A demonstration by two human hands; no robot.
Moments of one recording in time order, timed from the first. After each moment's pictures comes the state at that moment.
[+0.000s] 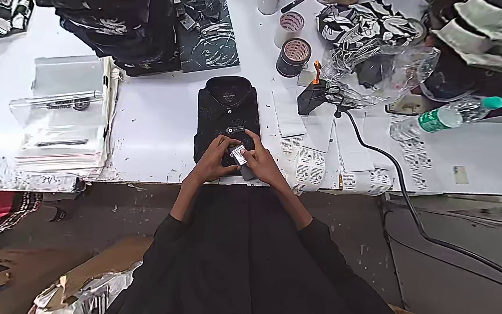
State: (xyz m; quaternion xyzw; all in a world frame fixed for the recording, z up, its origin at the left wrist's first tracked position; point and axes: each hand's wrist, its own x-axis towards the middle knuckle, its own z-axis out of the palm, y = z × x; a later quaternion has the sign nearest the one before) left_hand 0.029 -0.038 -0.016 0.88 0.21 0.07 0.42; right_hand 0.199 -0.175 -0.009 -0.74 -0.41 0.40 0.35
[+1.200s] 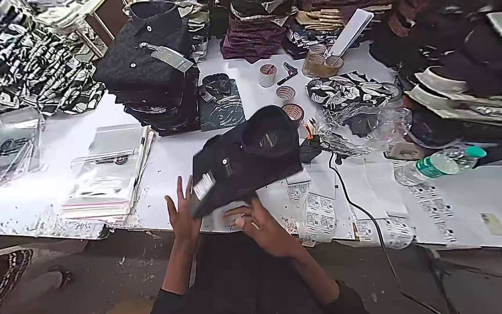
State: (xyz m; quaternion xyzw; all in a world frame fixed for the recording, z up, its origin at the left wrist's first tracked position) left_hand -0.035 -0.035 0.019 0.38 0.27 0.48 0.74; right_hand 0.162 -0.192 0.094 -0.43 -0.47 0.50 0.59
